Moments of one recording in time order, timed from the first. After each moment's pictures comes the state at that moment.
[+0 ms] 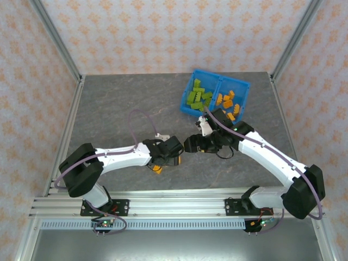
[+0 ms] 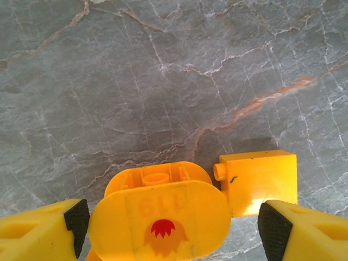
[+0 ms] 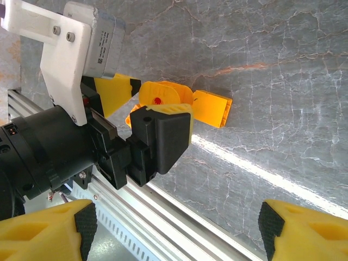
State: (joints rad) left arm -0.92 1.59 0.94 -0.62 -0.26 -0.94; right arm 0.63 1.26 1.03 -0.83 -0.47 0.52
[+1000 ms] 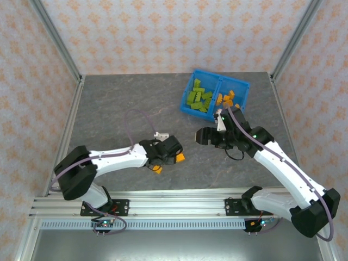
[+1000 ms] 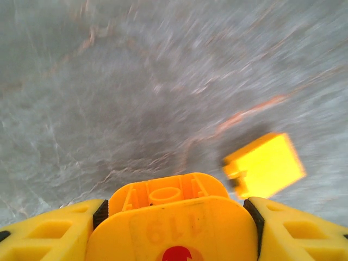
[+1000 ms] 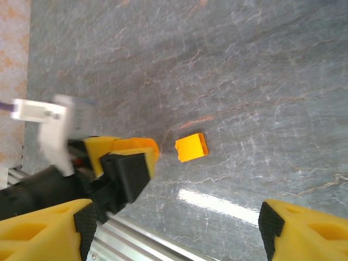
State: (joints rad) left arm -0.93 1.51 0.96 -0.61 -0.30 -0.92; right arm 0.55 1.04 1.02 -0.85 -0.25 0.65
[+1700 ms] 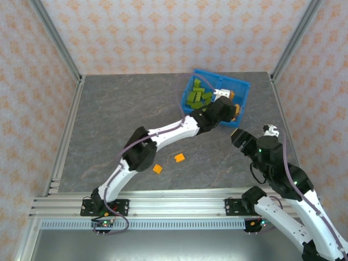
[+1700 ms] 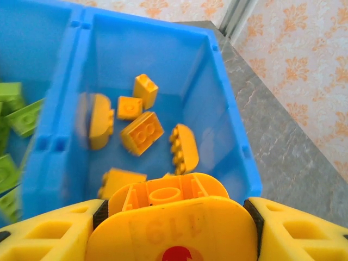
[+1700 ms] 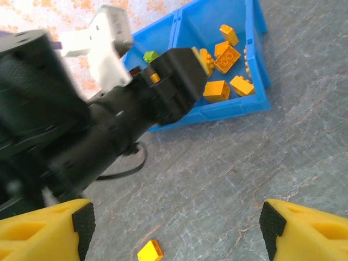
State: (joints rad) left arm -0.90 2.42 2.20 -0.29 -0.35 -0.49; right arm 0.55 0.51 0.88 -0.91 0.33 0.88
